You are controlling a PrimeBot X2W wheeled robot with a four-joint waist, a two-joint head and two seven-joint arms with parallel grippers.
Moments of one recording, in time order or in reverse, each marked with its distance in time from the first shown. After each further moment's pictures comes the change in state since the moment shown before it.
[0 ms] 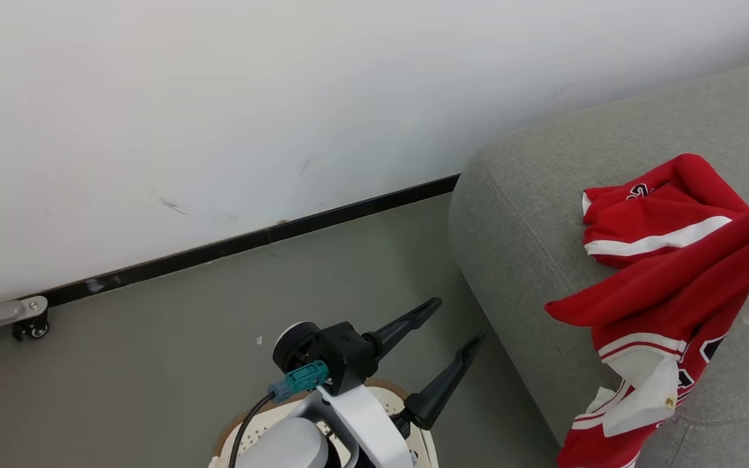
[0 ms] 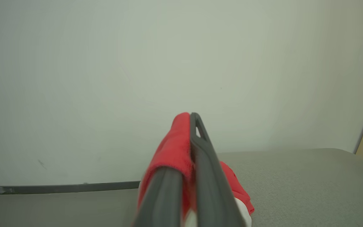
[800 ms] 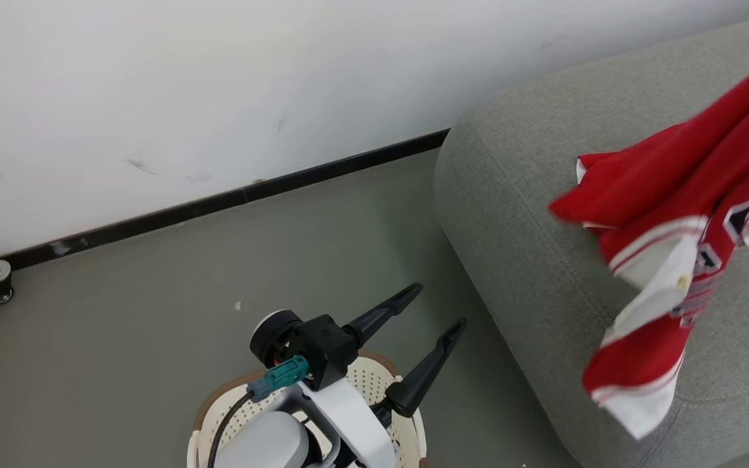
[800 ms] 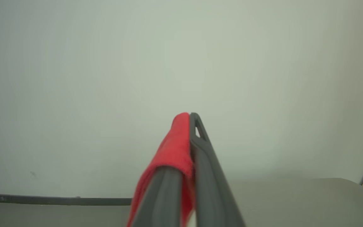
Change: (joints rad) left arm 0.004 0.048 0.022 -0.067 0.029 0.021 0.014; right arm -0.382 -0.145 0.149 0.096 0.143 0.000 0.142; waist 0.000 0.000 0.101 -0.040
